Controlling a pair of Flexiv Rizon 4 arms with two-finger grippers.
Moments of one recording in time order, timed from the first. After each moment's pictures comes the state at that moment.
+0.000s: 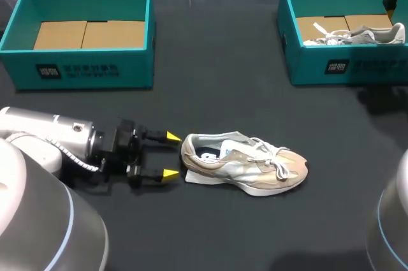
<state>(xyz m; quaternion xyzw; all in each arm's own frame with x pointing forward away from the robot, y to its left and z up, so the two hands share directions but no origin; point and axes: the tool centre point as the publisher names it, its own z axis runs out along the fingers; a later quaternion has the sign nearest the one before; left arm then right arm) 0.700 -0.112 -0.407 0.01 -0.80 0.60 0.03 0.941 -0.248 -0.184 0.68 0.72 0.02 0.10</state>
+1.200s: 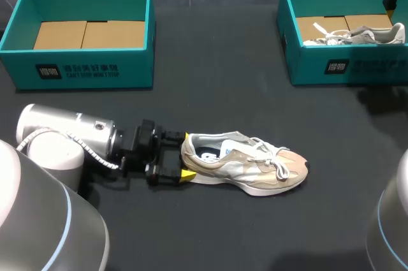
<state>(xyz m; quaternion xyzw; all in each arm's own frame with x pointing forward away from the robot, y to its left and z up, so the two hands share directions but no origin) 0.702 -0.153 -0.415 0.00 -0.80 0.60 0.05 0.941 -0.248 -0.184 0.68 0.72 0.02 0.10</state>
